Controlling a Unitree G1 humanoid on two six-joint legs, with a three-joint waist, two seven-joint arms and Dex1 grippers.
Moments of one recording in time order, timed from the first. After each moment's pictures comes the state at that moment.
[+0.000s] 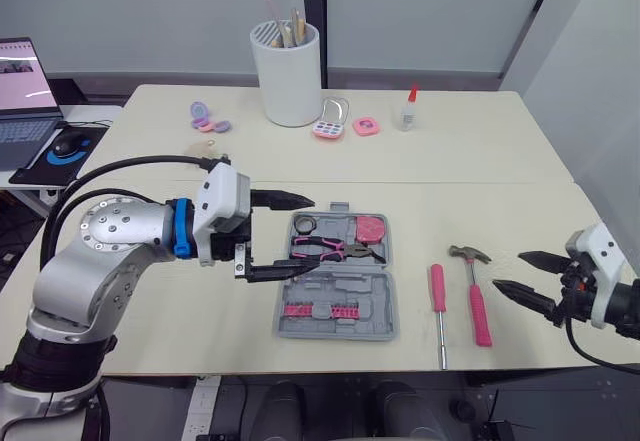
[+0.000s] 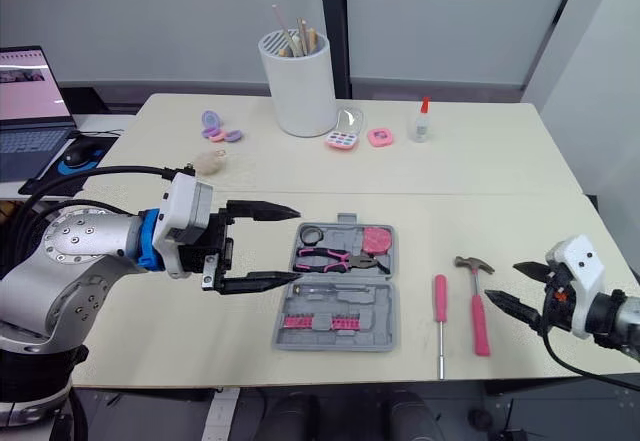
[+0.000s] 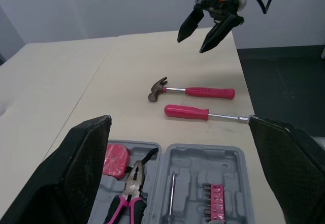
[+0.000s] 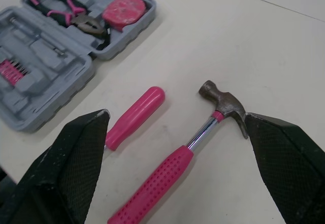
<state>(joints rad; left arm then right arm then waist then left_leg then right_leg) -0.38 0.82 0.04 -0.44 -0.62 0.49 -1.15 0.14 -0.81 -0.41 -0.38 0.53 0.74 0.82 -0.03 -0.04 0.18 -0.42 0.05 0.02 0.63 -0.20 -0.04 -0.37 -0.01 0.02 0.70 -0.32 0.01</state>
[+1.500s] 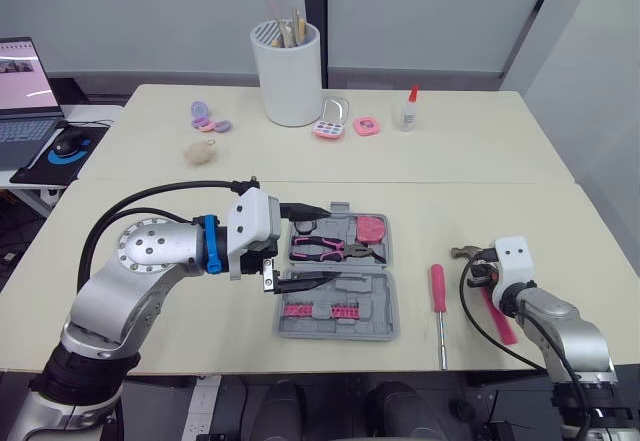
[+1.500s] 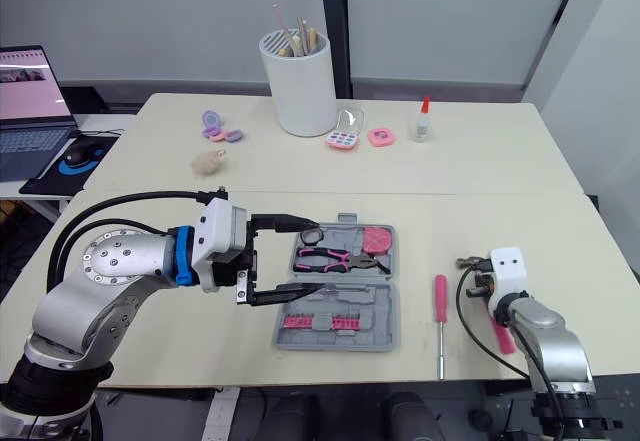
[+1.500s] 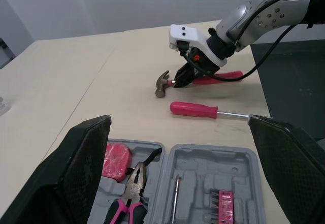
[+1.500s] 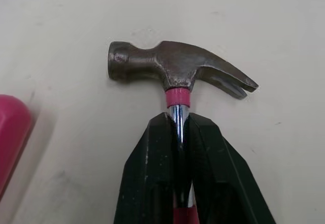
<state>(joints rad) -0.33 0.77 -0.04 -0.48 -0.52 0.43 -1.04 -0.10 -0.41 -0.16 -0.11 0.19 0.78 0.24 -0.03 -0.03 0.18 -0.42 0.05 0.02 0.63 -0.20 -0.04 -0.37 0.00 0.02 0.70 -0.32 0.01</state>
